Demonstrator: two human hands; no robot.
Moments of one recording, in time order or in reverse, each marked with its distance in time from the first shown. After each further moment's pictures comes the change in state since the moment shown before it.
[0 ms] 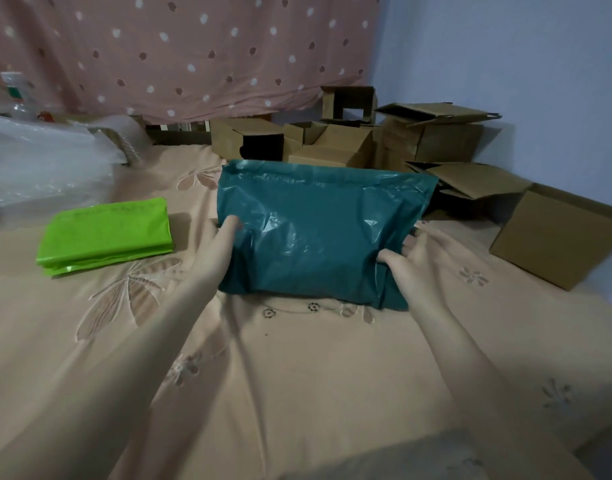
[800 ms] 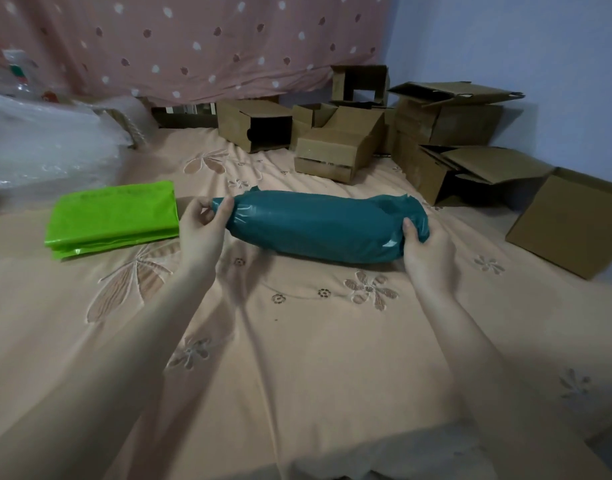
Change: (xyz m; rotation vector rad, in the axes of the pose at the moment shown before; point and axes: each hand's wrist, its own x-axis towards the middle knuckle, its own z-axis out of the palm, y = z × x) left_hand 0.005 -0.013 -0.012 0.016 0.286 0.279; right_hand 0.005 0.004 0.008 -0.290 0.267 -0.186
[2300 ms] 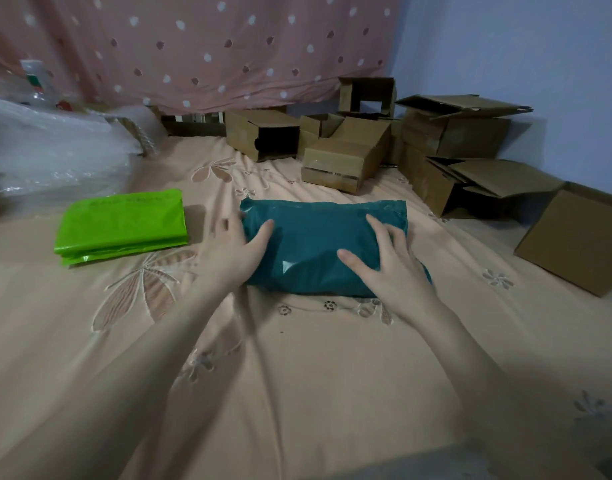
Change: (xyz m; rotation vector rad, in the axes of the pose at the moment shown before) left_hand -0.007 0.012 0.009 0.683 -0.276 -0.048; right_hand -0.017 -0.012 0.015 -0.419 -0.507 -0.262
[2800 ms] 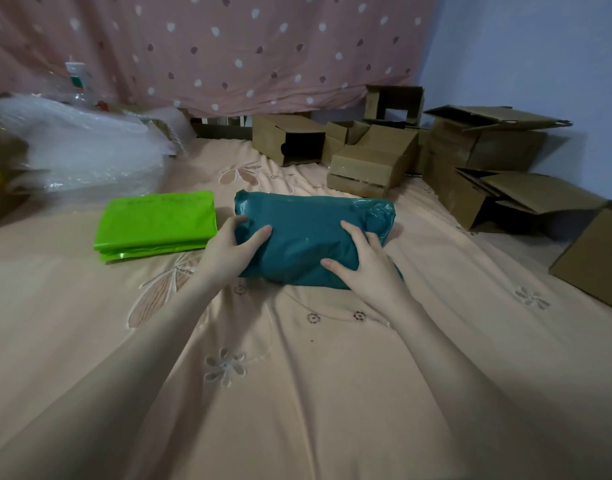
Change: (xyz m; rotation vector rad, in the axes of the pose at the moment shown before) left_hand 0.025 -0.049 -0.022 -0.301 0.022 -0.030; right_hand 0.034 -0.042 0.050 0.119 0.001 -0.136
